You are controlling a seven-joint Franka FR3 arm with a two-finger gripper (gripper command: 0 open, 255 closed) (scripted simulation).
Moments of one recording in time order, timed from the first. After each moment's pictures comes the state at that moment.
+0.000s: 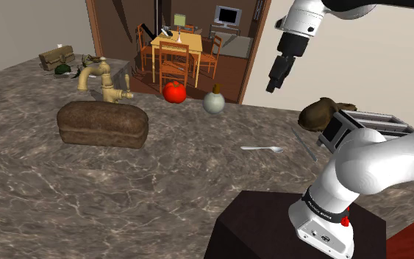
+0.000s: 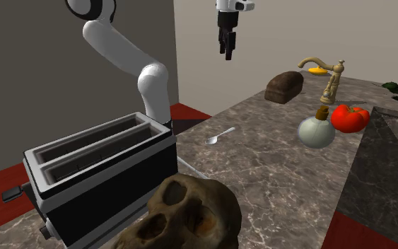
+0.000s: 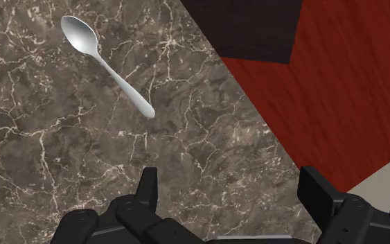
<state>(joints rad) 0.01 -0.83 -0.05 -2.42 0.07 1.60 -0.12</state>
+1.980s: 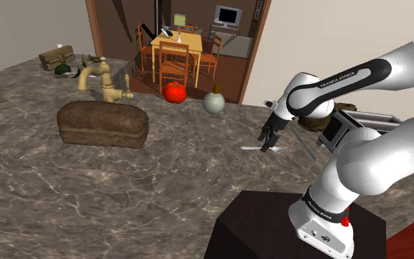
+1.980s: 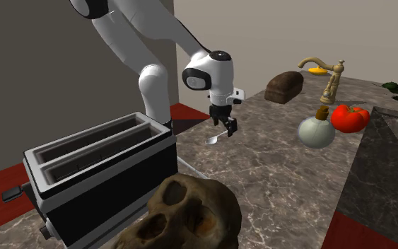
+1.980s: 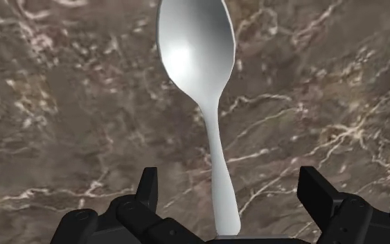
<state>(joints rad) 0.07 -0.59 -0.66 -3.01 -0.16 2.53 -0.93</state>
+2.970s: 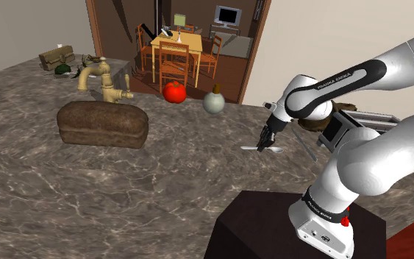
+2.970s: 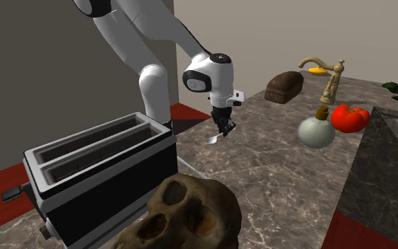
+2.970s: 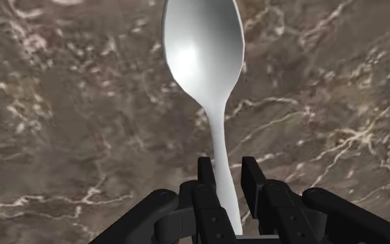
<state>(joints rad) 0.09 -0.55 -0.68 -3.02 -0.15 2.57 -0.94</state>
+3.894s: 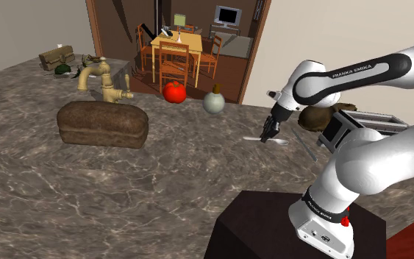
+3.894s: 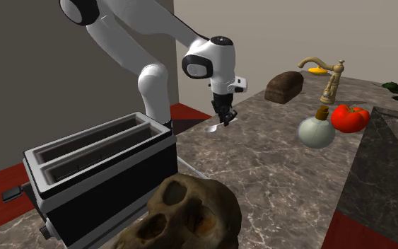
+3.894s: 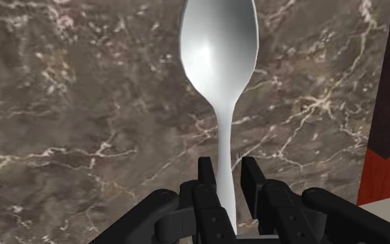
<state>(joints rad) 0.02 -0.72 -0.59 -2.97 -0.17 2.35 -0.88</state>
